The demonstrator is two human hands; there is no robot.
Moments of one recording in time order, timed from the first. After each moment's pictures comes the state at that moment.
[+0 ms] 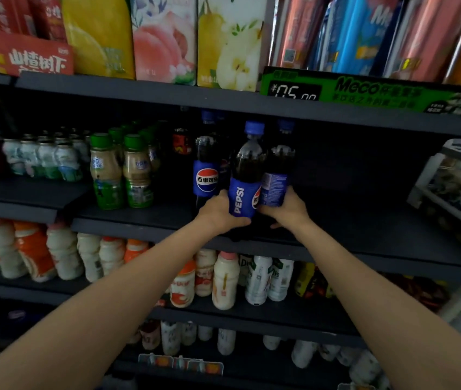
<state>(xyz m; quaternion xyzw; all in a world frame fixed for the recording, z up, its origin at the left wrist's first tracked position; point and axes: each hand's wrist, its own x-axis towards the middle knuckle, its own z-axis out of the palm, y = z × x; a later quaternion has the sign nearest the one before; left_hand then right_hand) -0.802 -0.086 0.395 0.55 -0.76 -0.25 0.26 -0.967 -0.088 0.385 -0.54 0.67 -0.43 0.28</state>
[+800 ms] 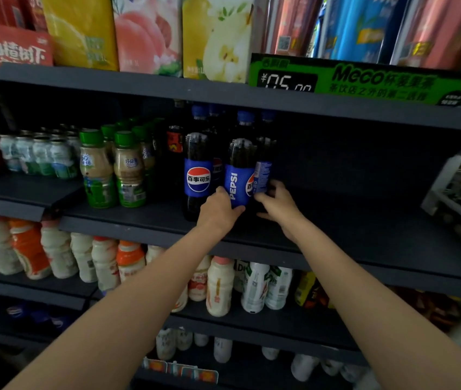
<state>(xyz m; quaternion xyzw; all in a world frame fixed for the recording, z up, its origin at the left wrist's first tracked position) -0.836 -0.098 0.387 0.63 -0.69 -0.19 0.31 -0.970 -0.115 0.383 -0.53 0.58 -0.49 0.38</state>
